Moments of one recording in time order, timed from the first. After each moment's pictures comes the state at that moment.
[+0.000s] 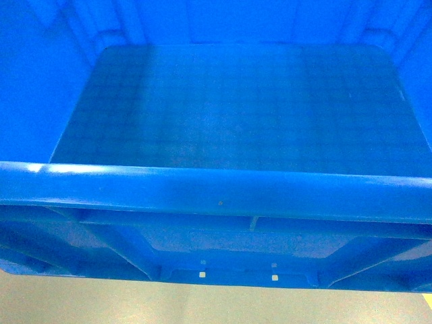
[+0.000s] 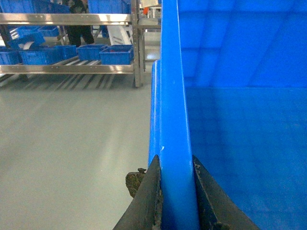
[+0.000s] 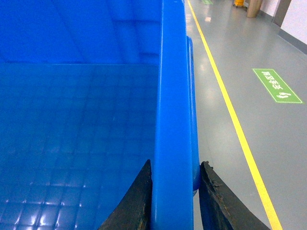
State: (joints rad) left arm -0.22 0.95 0.41 0.52 -0.24 0.00; right arm 0.20 0.90 0.44 0.32 0.21 0.06
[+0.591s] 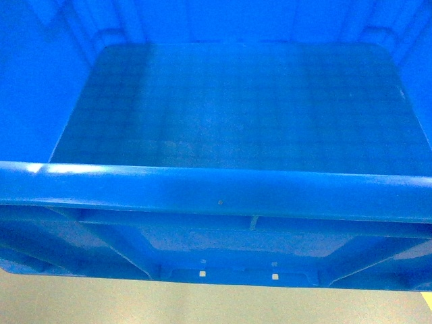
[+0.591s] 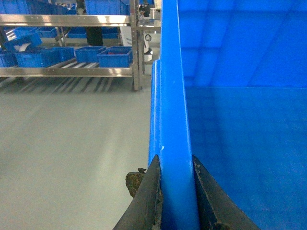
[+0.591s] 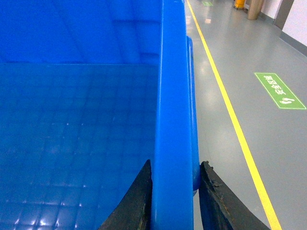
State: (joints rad) left arm -0.22 0.94 0.41 0.52 -0.24 0.00; right arm 0.20 0.90 0.44 0.33 0.21 0.06
